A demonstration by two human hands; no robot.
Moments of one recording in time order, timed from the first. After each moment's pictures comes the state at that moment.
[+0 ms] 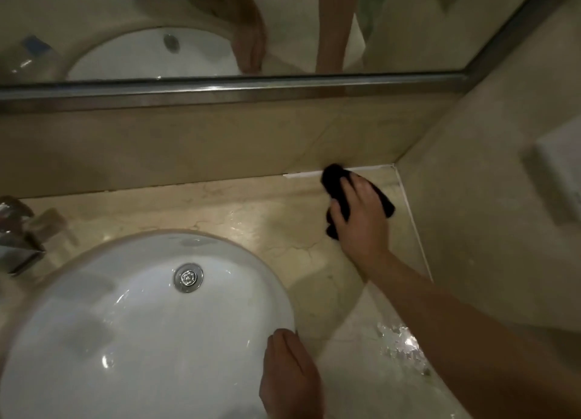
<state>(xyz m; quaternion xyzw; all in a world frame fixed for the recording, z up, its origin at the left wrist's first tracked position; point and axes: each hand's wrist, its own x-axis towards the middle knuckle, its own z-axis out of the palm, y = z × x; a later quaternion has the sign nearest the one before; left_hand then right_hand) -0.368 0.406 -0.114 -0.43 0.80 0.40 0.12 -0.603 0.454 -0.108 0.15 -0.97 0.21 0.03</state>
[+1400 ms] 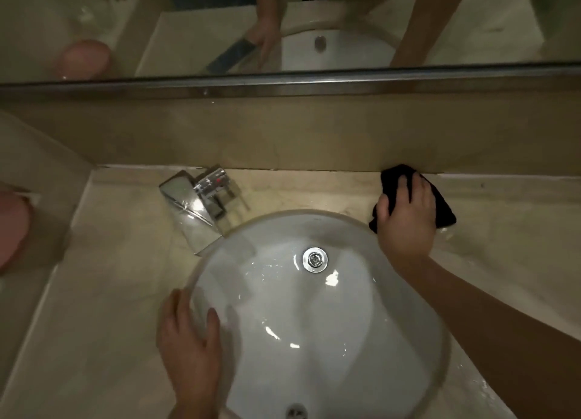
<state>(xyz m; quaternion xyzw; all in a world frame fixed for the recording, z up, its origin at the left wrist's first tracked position) -0.206 0.083 -0.100 -0.49 0.84 0.19 -0.17 -0.536 0.271 -0.124 0.14 -0.96 0.20 0.10</state>
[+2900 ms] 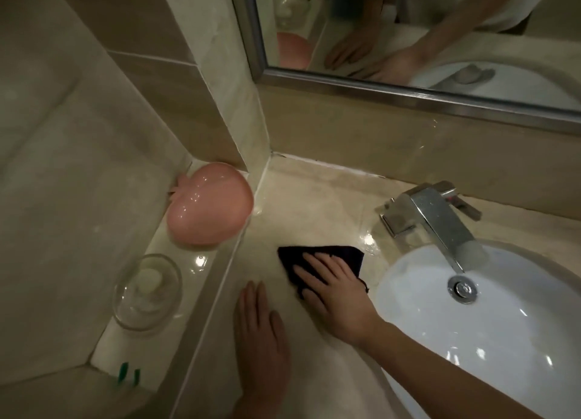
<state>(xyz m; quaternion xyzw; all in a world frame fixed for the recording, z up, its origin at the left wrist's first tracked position) -0.062 -0.093 -0.109 -0.47 0.85 0.19 -0.12 -0.238 -0.023 -0.099 0.58 -0.78 0.17 -0.15</state>
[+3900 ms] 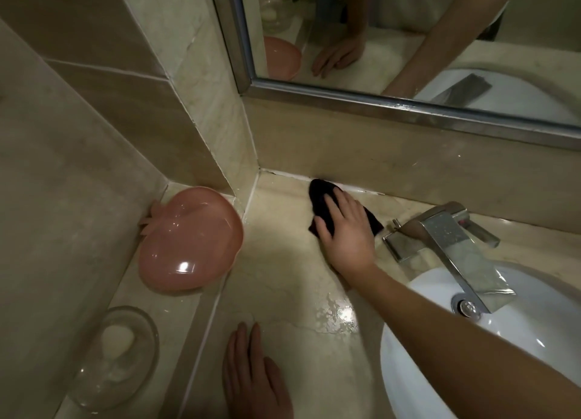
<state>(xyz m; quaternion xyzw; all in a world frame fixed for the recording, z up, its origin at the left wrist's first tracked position) -0.071 -0.099 -0.129 -0.48 0.84 0.12 -0.22 -0.344 -0.124 -0.110 0.36 -0.91 0.23 -0.03</state>
